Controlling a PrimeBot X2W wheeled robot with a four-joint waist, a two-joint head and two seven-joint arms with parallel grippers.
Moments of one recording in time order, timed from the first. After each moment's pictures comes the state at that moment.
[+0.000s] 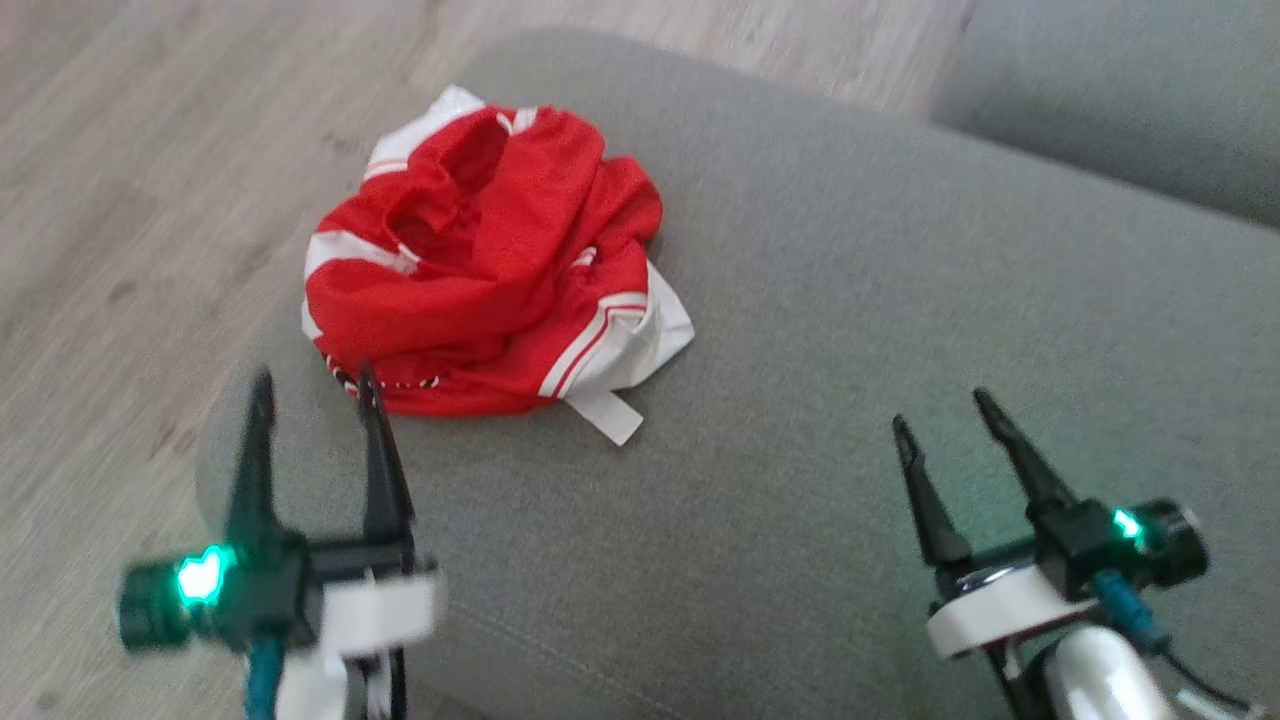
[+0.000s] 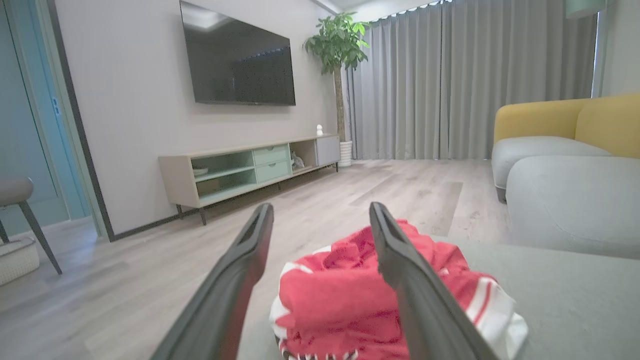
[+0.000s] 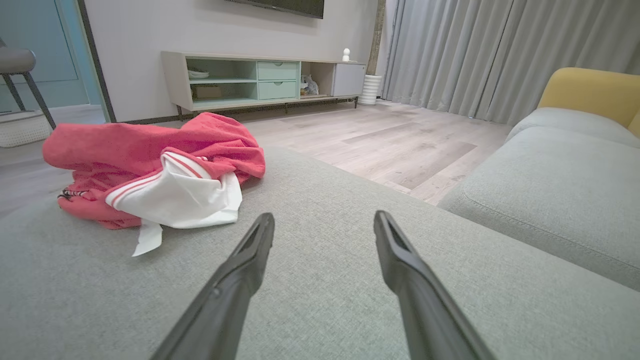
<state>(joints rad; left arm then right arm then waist) 0.00 0.05 -0.17 -0.01 -0.04 0.22 -0.25 -0.02 -0.05 0.12 0.21 -0.10 0.13 -0.25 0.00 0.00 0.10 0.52</state>
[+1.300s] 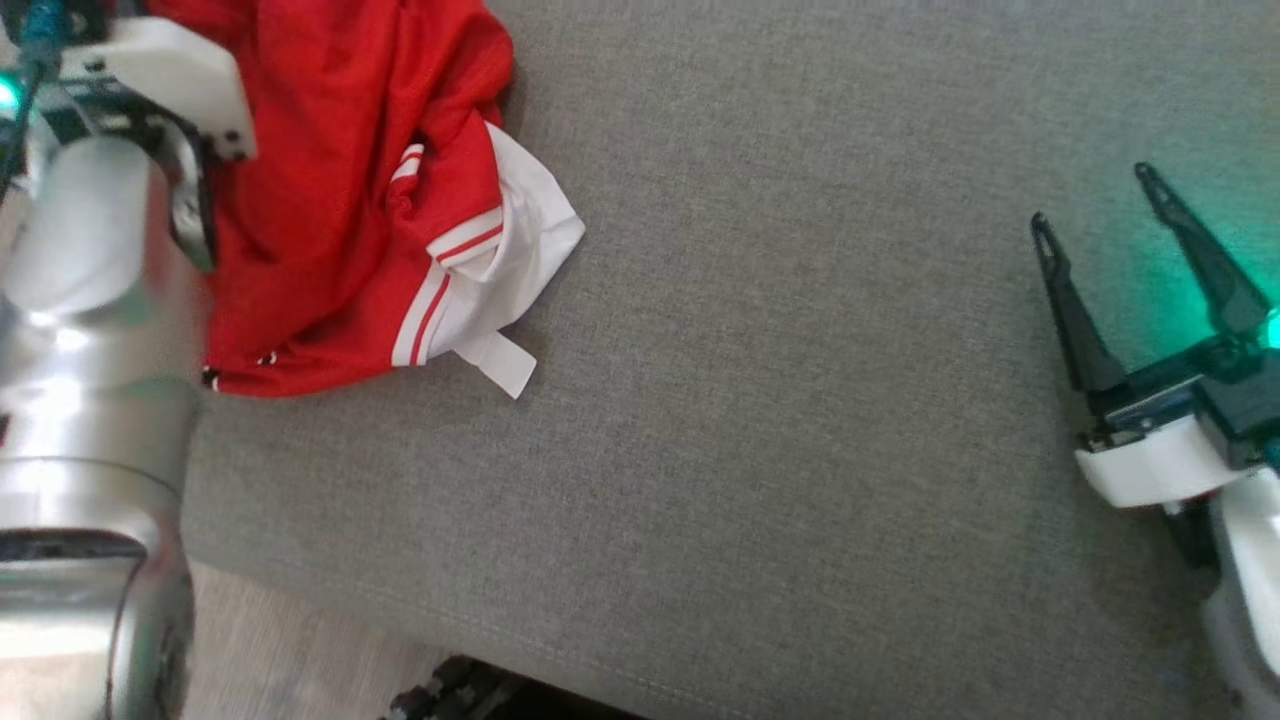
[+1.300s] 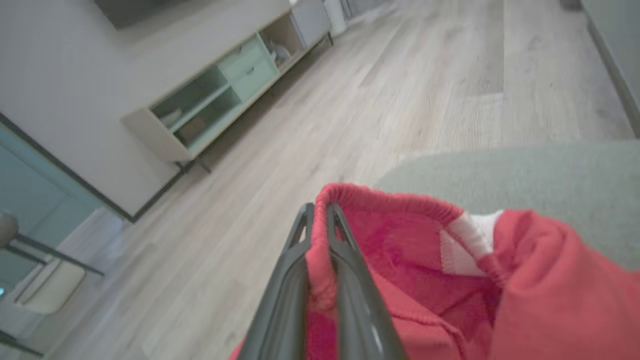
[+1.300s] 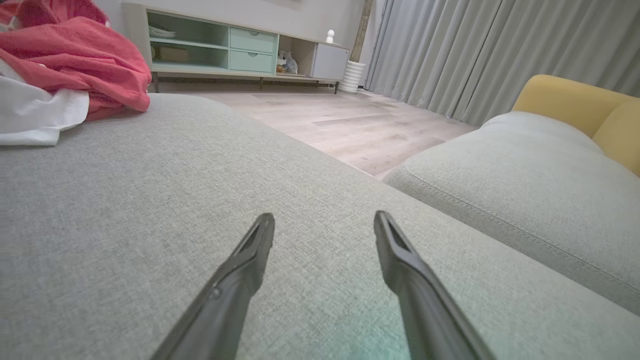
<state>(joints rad) -1.11 0.18 -0.11 1.06 -0.07 0.17 -0.08 -0.24 -0.37 0.13 0.05 -0.10 0.13 -0.27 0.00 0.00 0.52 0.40</state>
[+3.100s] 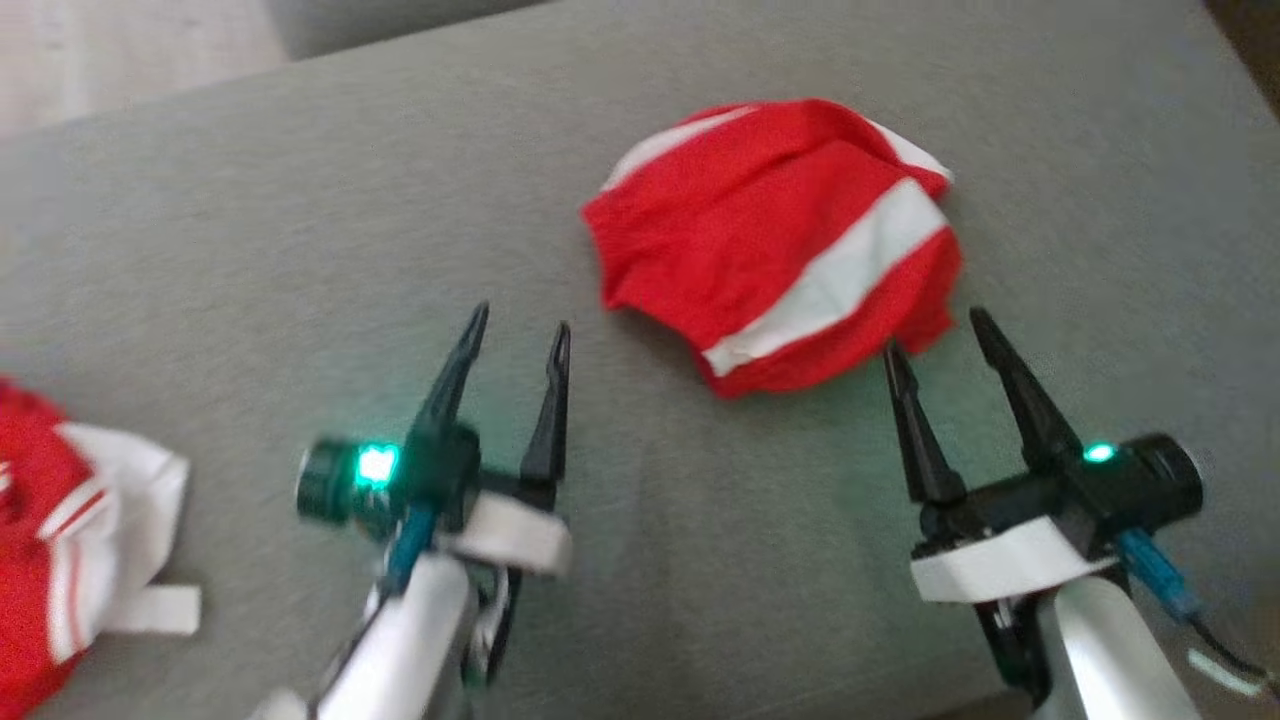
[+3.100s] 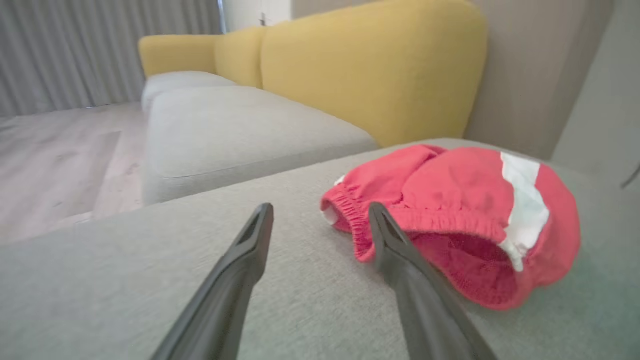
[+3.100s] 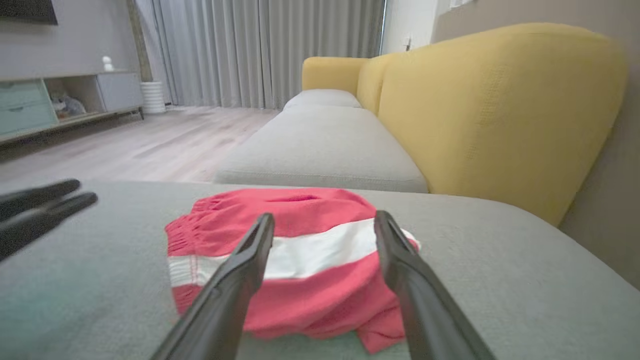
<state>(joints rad) -0.34 0.06 -0.47 0.38 -0.19 0.12 -0.25 -0.09 -0.06 0.15 0.11 -0.01 0.13 -0.26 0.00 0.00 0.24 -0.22</state>
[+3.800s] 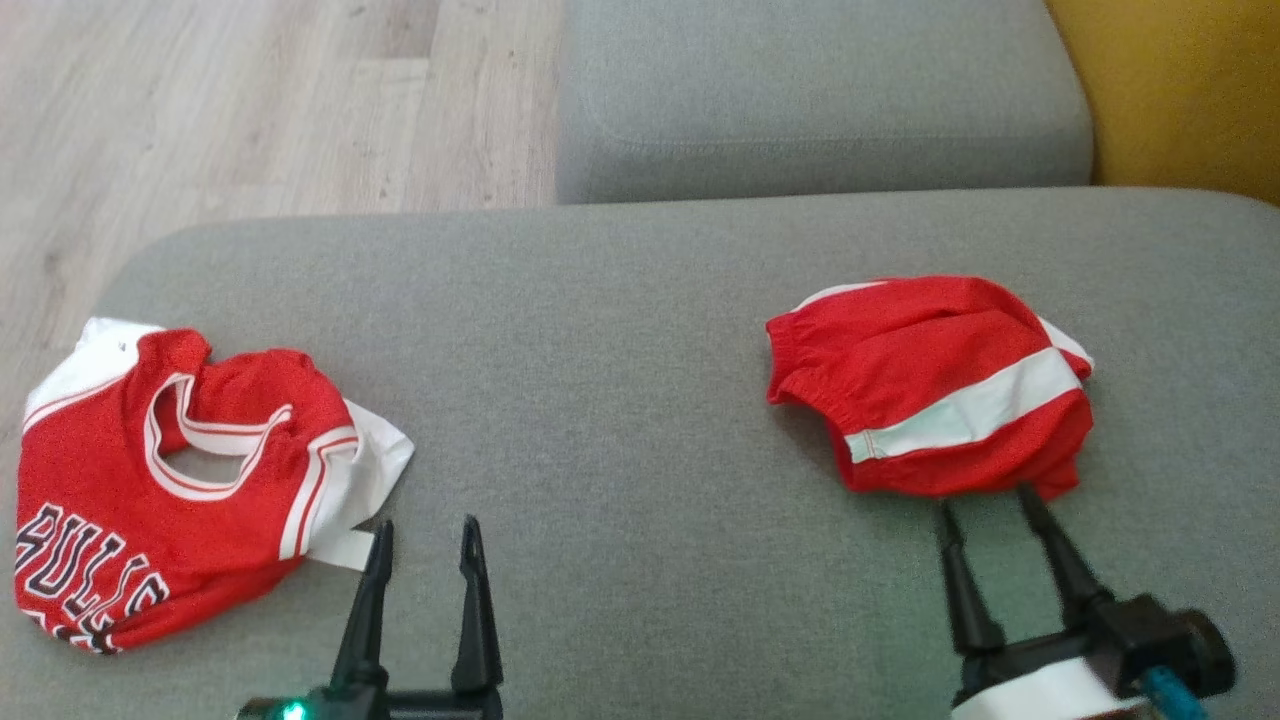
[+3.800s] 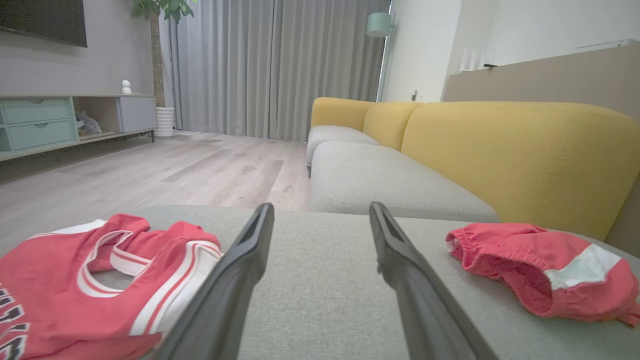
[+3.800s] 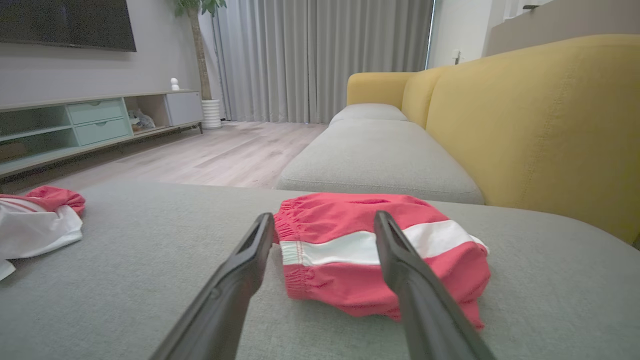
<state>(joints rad) 0.18 0.06 -0.33 -0.02 -0.20 0.20 -0.25 0.15 -0.04 0.07 0.12 0.01 0.13 -0.26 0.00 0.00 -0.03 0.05</state>
